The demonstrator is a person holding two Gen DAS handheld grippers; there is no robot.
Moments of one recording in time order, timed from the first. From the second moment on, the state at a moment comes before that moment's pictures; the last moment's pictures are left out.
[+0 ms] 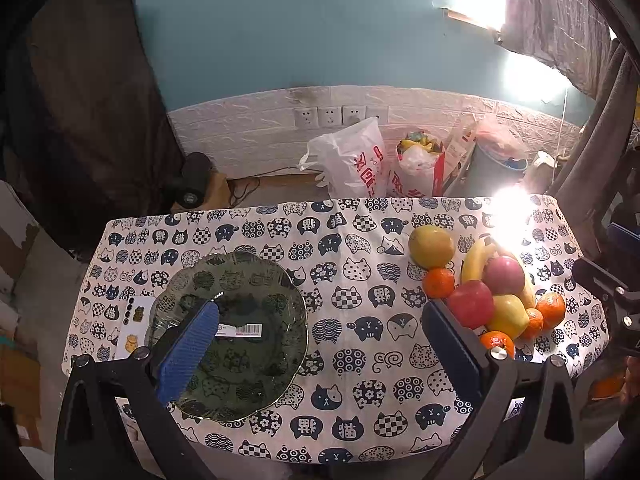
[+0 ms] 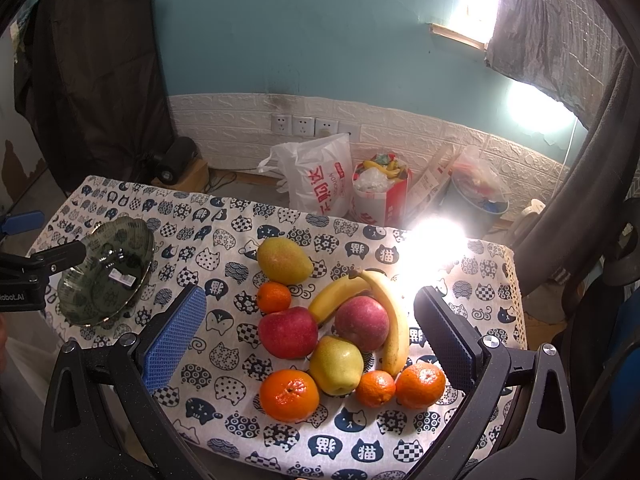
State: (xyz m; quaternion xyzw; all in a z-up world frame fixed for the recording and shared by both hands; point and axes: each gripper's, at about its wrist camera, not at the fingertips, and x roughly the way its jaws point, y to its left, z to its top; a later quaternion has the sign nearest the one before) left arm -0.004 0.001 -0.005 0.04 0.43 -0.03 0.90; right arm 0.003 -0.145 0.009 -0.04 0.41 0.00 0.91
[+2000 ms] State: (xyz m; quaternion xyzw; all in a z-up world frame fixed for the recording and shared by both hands) left arm 0.028 -0.151 -0.107 0.09 0.59 -0.19 0.78; right arm -0.008 -0.301 -0.101 0.01 0.55 -0.09 0.83
